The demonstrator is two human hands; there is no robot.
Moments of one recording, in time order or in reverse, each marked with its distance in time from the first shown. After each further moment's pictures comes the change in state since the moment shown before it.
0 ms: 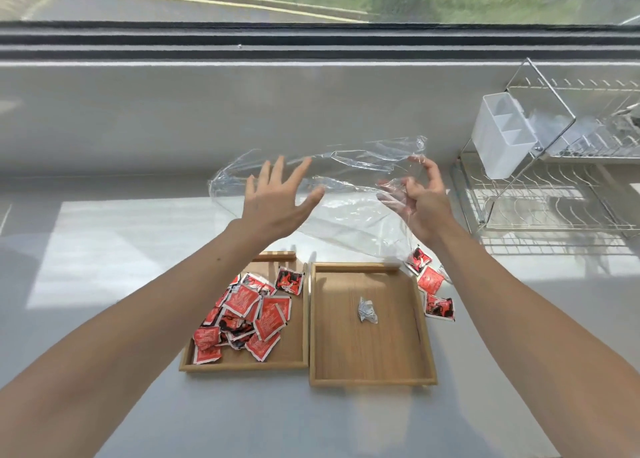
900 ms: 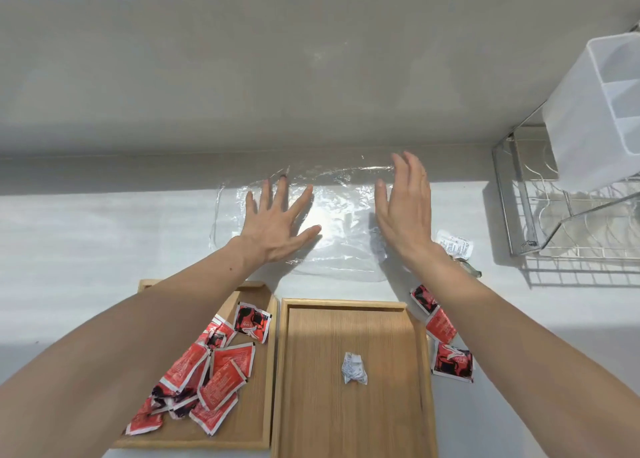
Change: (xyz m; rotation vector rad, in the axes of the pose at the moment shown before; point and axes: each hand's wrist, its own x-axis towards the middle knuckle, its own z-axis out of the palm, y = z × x) left_hand 0.118 -0.032 0.169 0.198 -0.381 0.050; right_hand 0.153 0.113 -0.050 -1.373 0.146 -0.437
